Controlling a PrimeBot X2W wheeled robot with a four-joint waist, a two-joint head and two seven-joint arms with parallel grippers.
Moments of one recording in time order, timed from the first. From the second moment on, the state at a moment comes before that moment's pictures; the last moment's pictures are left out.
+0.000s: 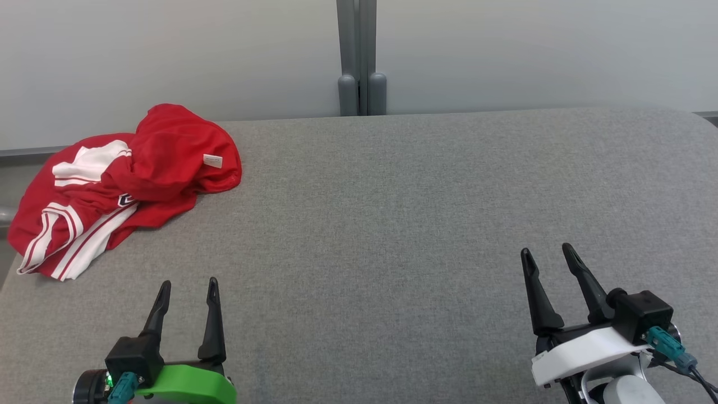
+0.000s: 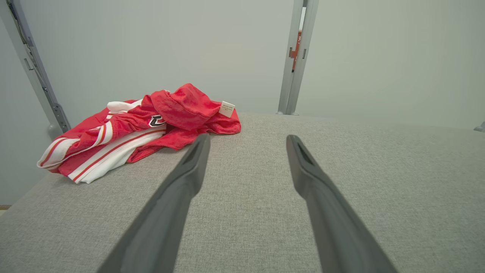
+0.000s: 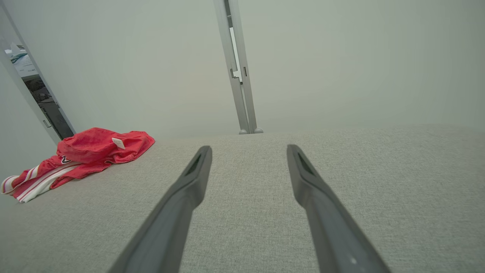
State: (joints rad) left arm 0.00 0.05 -0.03 0.22 -0.18 -0.08 -0.26; right arm -0.01 -0.12 0.12 0.13 0.29 0.13 -0.25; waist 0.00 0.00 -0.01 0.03
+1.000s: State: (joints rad) left arm -0.03 0.05 -0.10 0.29 -0.20 -0.03 -0.24; right arm 0.00 -0.12 0.12 0.15 0.26 0.13 -0.26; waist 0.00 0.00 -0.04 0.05
